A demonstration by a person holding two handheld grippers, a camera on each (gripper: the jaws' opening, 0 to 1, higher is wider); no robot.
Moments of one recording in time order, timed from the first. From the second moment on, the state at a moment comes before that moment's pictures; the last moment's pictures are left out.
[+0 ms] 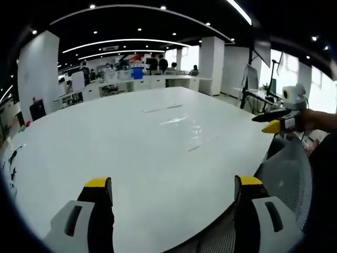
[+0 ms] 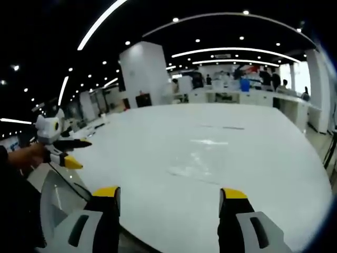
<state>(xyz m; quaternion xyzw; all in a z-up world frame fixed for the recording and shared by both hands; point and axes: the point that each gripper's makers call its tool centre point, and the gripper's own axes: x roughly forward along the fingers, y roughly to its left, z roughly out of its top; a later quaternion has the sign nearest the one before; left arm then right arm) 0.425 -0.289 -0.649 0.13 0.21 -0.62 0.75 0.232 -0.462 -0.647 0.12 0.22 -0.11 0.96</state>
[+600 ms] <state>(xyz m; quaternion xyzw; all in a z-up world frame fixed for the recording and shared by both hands) 0.419 -0.294 -0.653 0.14 0.22 -0.63 0.73 0.229 -0.464 -0.651 0.12 0.23 -0.11 0.96</state>
